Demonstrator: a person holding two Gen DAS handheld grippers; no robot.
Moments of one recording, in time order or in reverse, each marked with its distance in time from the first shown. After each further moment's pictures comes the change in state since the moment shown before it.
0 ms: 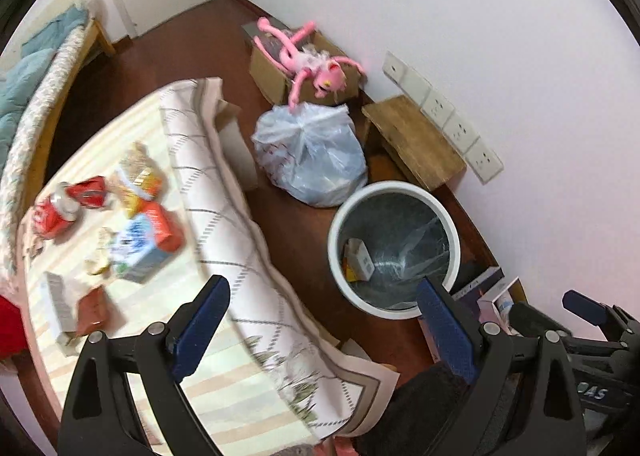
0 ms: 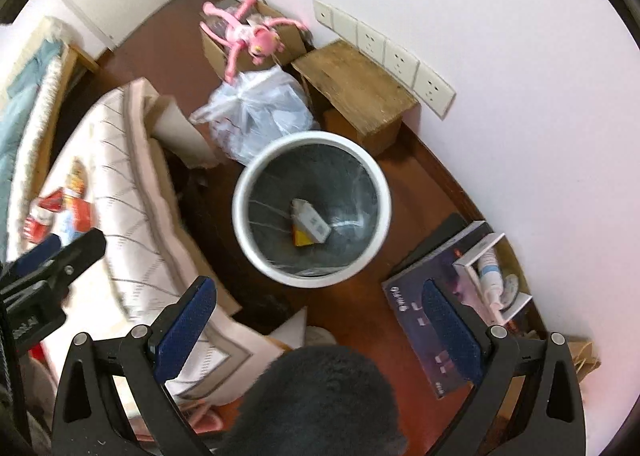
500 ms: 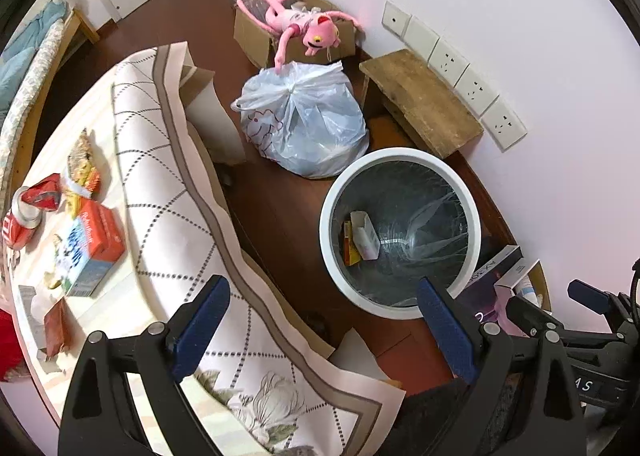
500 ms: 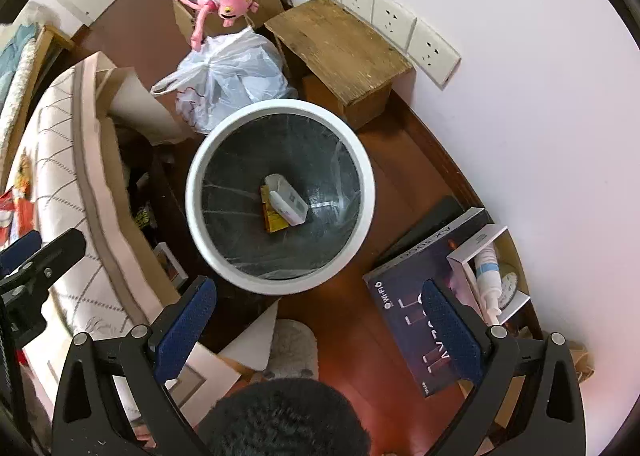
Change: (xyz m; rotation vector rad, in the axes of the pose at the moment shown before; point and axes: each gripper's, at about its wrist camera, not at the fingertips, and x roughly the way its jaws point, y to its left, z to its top) left arm 0.087 -0.032 0.009 0.049 0.145 0.013; right arm 0.094 -0.035 0.025 -0.025 0.147 -0.088
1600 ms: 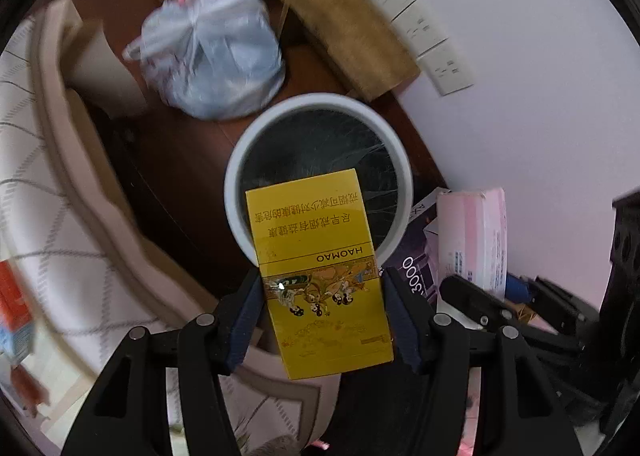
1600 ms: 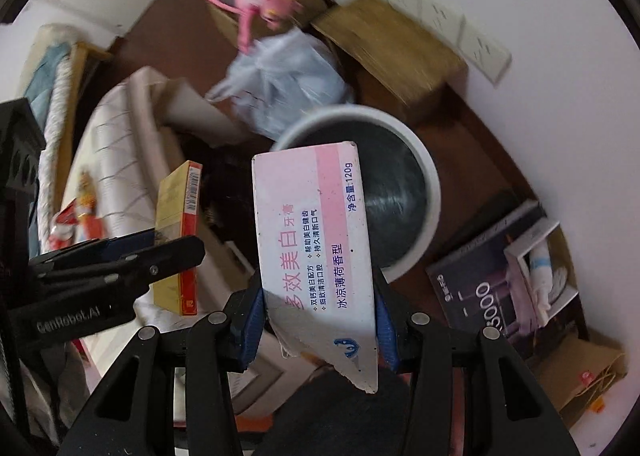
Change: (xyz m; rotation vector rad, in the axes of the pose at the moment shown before) left arm 0.070 -0.027 0.071 0.045 0.369 -0.313; right arm 0.007 0.009 0.038 0.068 0.097 0.224
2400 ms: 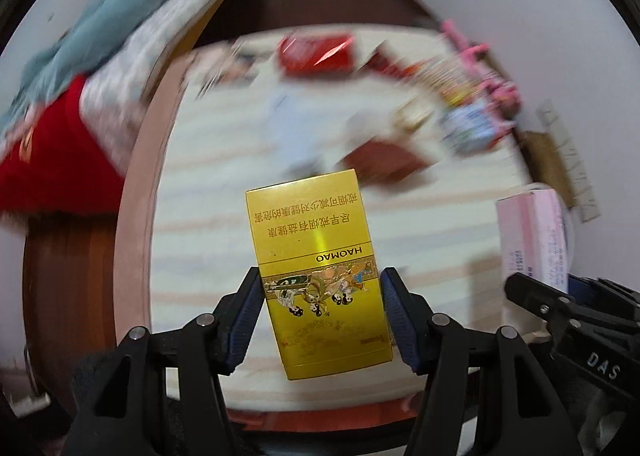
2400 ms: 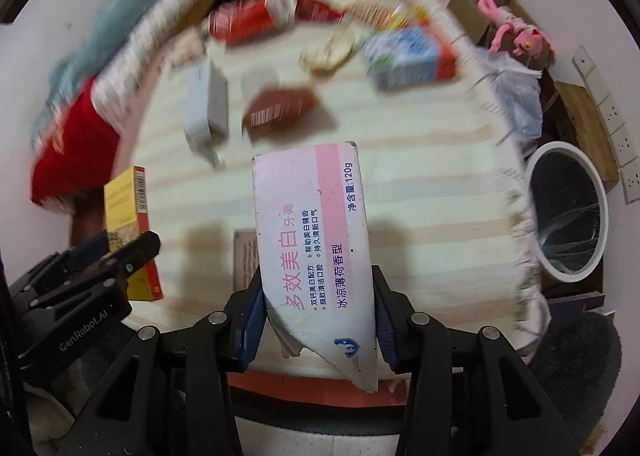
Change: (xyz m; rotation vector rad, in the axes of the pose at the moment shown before) left arm -0.176 0.231 -0.369 -0.470 -0.575 0.355; right arm 0.013 0.341 -0.264 -0.588 -0.071 0.078
